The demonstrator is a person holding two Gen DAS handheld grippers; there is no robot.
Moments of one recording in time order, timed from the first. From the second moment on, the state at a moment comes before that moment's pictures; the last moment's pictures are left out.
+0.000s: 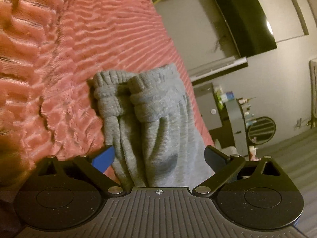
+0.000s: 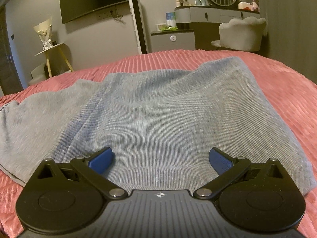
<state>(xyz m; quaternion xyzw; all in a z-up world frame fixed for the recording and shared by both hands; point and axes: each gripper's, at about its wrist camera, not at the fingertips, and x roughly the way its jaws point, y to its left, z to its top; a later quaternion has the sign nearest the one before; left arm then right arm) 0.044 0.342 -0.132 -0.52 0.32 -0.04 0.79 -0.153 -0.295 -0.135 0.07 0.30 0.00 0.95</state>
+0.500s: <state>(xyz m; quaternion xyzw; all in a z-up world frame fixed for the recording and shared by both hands) 0.068 0.336 -0.138 -0.49 0.28 -0.08 0.82 -0.150 -0.293 -0.135 0.07 0.30 0.00 0.95</state>
